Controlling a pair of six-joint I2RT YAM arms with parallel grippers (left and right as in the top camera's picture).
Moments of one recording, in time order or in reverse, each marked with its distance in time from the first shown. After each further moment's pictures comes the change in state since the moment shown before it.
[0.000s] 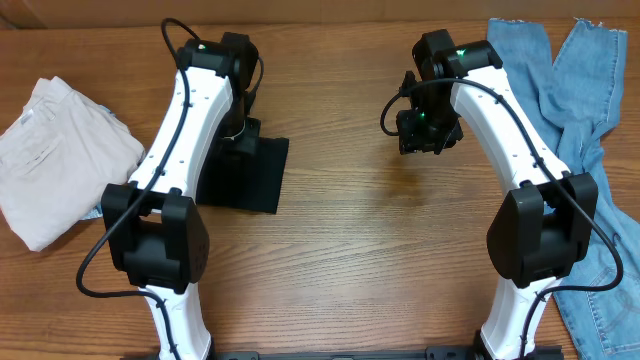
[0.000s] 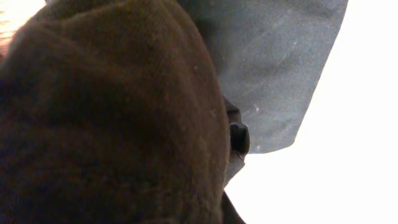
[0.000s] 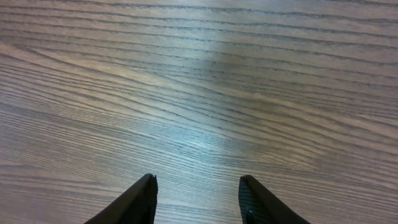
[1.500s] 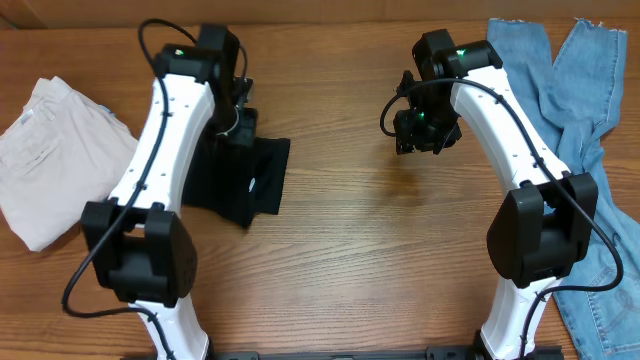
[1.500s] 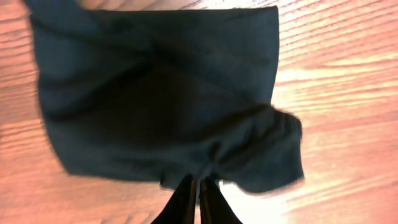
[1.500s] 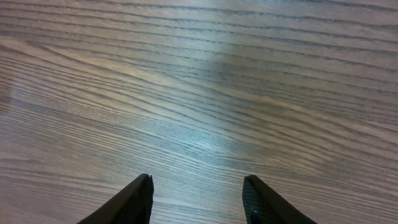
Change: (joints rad) left arm 0.048 -0.077 -0.092 0.180 0.167 0.059; right arm 0.000 0.000 0.000 0.004 -0.026 -0.024
